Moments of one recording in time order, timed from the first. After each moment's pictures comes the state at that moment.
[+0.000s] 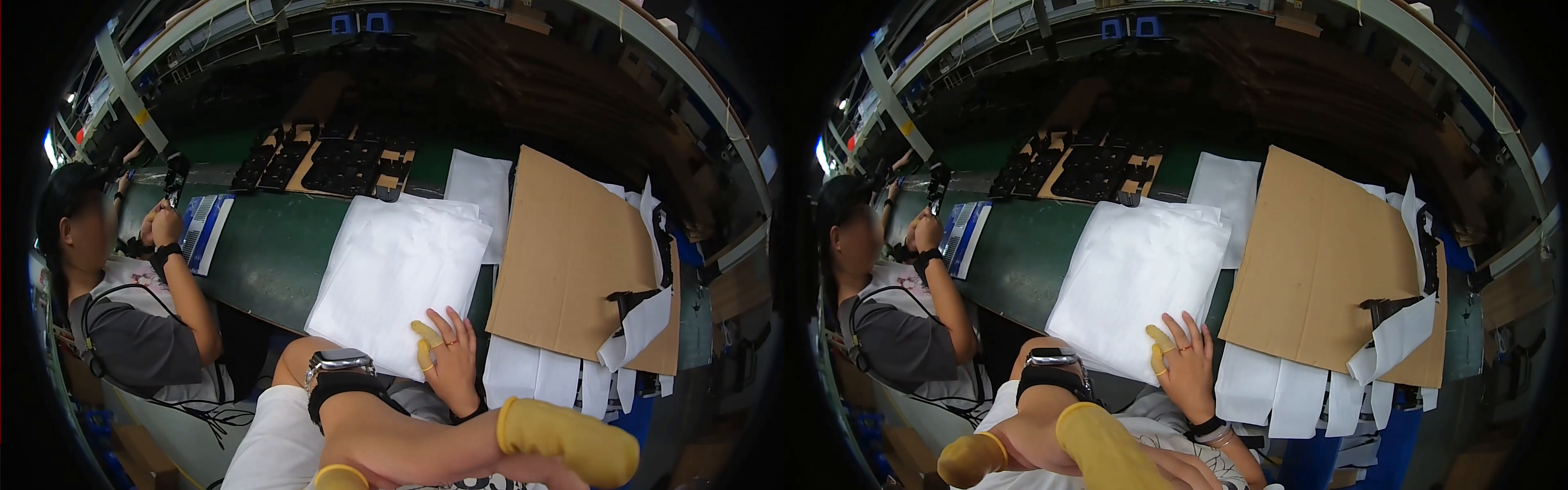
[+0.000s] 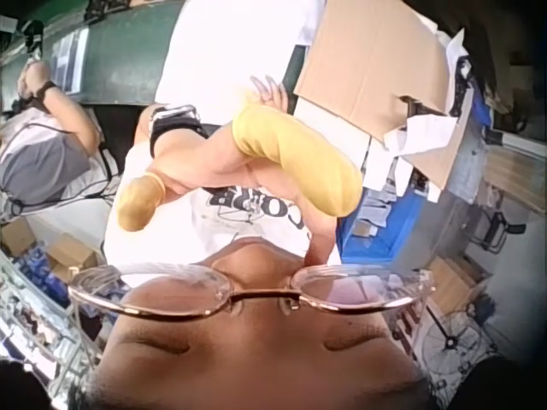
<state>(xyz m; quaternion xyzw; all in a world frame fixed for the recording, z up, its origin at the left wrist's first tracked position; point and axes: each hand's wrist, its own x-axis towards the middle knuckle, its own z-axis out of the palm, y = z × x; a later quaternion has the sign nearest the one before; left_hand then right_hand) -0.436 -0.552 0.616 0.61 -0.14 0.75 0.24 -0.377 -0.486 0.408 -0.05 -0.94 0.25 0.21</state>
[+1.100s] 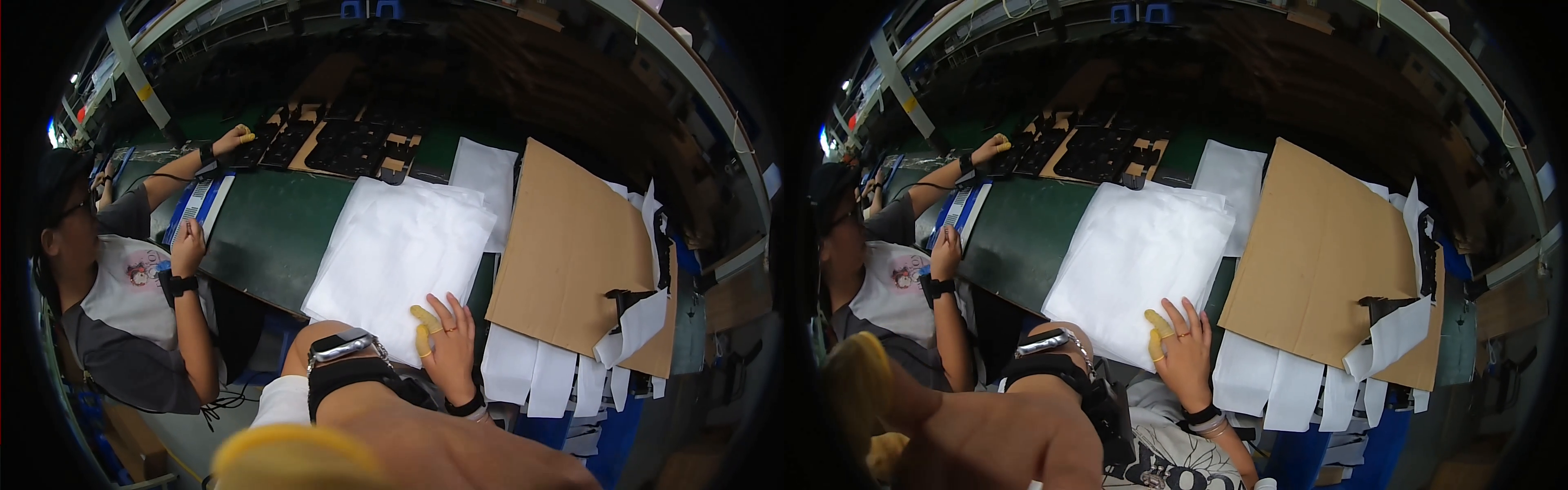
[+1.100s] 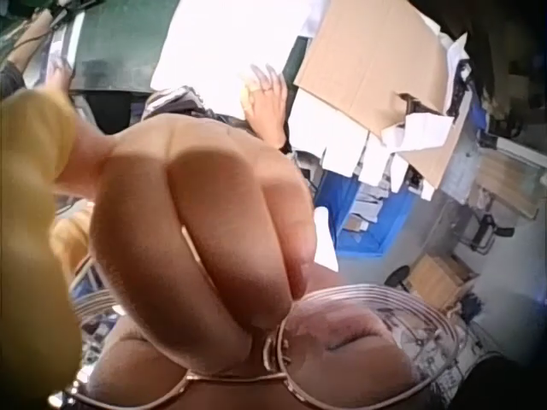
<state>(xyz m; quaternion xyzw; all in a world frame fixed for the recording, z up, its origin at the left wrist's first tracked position) -0.433 -0.583 0.620 0.52 0.13 0.82 0.20 -0.377 -0.488 0.412 -0.03 -0.95 0.24 0.20</state>
